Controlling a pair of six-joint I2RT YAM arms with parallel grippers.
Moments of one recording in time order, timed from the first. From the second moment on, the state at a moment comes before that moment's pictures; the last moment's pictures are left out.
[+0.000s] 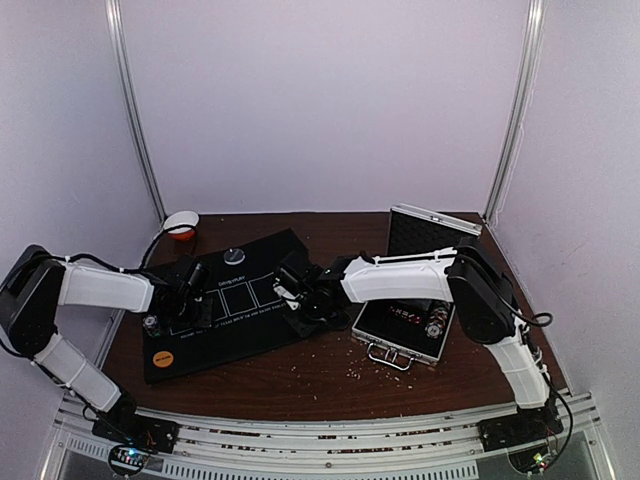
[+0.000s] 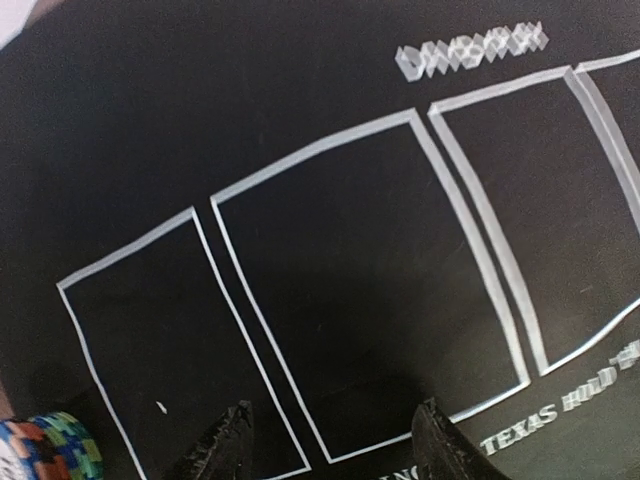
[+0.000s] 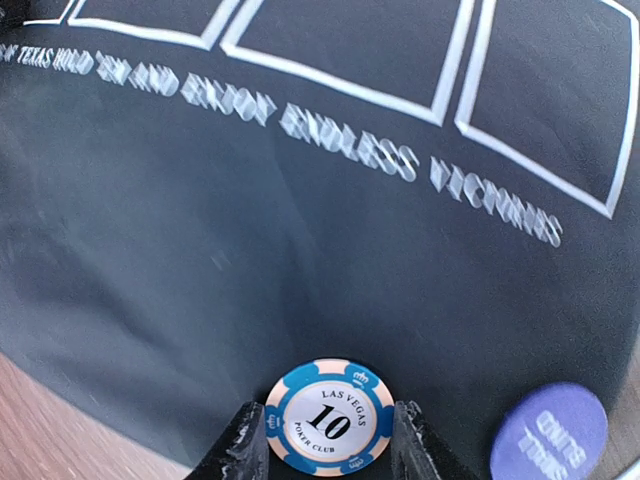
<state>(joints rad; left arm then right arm) -0.48 1.50 0.66 -0.24 -0.31 -0.44 1.02 2.31 1.82 -0.62 0.14 0.18</state>
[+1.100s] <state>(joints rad) -0.48 1.46 0.79 -0.24 -0.33 -0.29 0.96 1.89 1.64 -0.75 0.08 0.06</state>
